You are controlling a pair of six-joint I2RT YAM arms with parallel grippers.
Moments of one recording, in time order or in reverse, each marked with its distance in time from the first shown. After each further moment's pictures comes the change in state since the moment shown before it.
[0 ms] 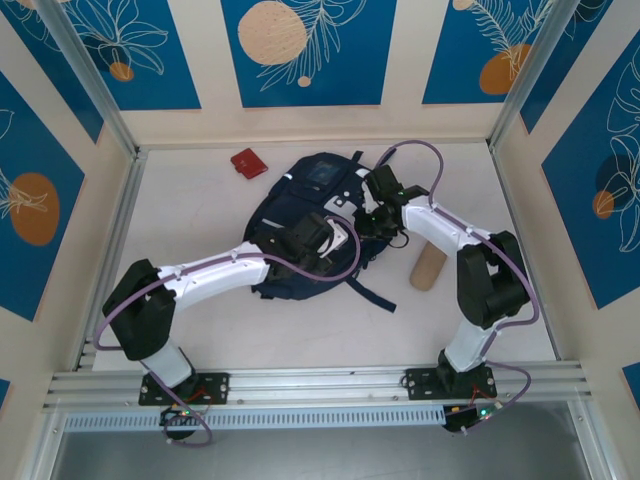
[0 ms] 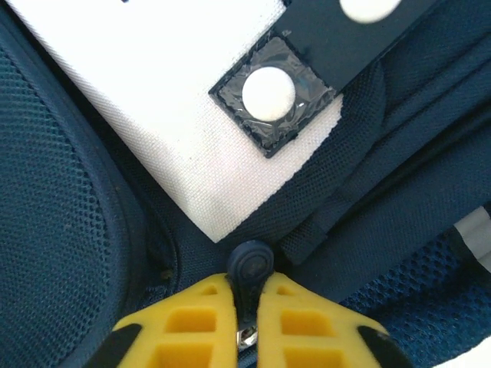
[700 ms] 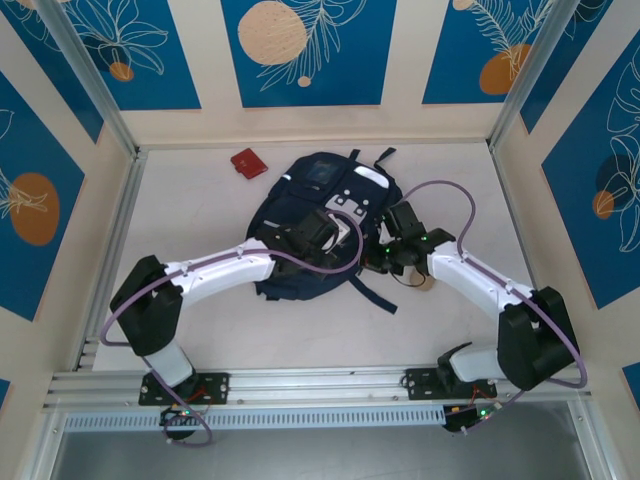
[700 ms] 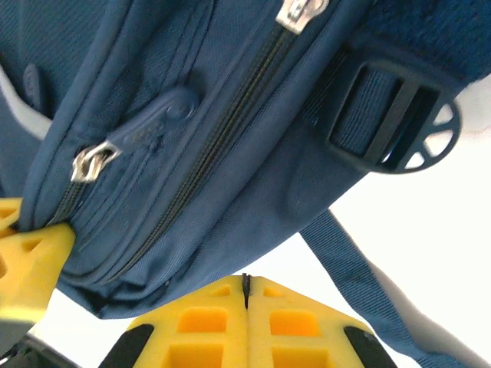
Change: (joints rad) left arm 0.000 0.043 0.052 -0.014 0.019 -0.119; right arm 0.052 -0.385 -0.394 0.129 -0.138 0.348
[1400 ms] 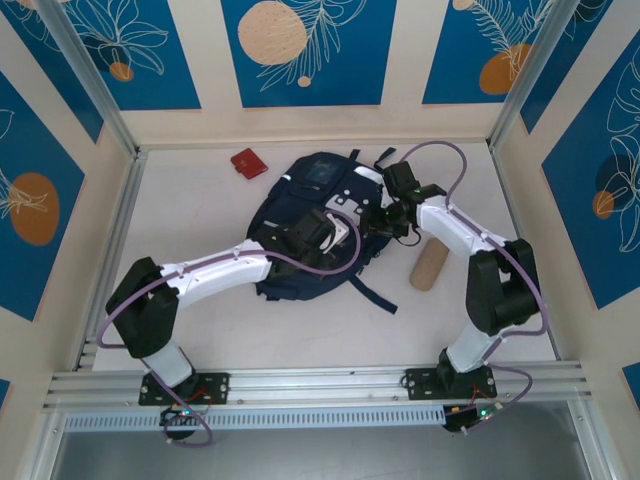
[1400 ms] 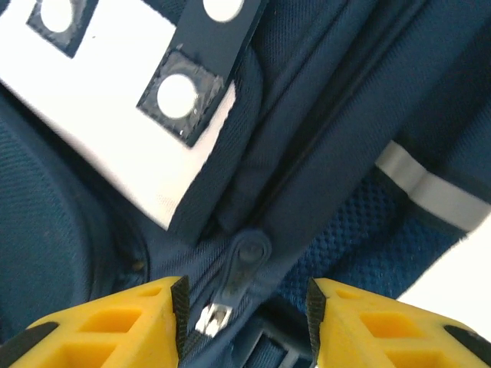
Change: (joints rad) left arm 0.007 -0.024 -0.026 0.030 0.026 0.019; right arm -0.136 0.352 0.390 -0.142 0.103 -0.230
